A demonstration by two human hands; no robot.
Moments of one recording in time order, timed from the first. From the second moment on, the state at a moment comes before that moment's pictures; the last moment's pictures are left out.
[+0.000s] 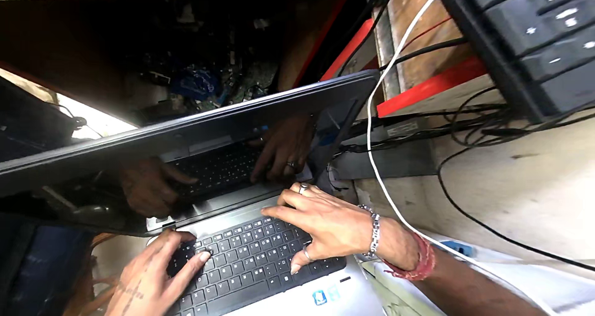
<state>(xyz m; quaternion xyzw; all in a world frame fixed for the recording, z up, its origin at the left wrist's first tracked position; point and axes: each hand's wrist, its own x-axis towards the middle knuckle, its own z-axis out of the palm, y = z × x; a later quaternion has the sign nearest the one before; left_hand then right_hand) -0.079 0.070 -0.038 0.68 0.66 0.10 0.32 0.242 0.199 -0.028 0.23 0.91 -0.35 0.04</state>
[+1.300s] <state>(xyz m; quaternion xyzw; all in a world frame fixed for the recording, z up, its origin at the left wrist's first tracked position) -0.071 0.075 -0.057 0.71 0.65 0.10 0.24 0.260 0.190 -0.013 0.32 0.87 -0.36 0.11</state>
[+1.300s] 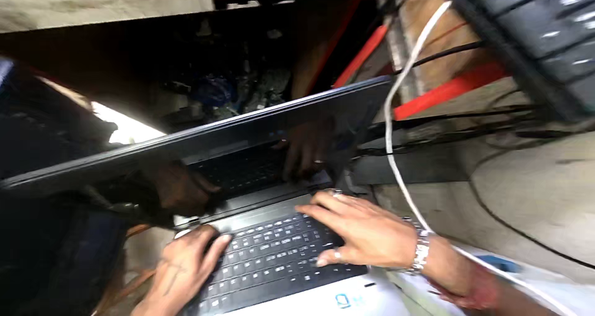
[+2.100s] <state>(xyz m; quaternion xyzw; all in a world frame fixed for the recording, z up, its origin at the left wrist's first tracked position) -0.072 0.059 -0.066 0.72 0.64 0.15 0.22 0.264 0.187 -0.034 0.30 0.91 -0.27 0.05</state>
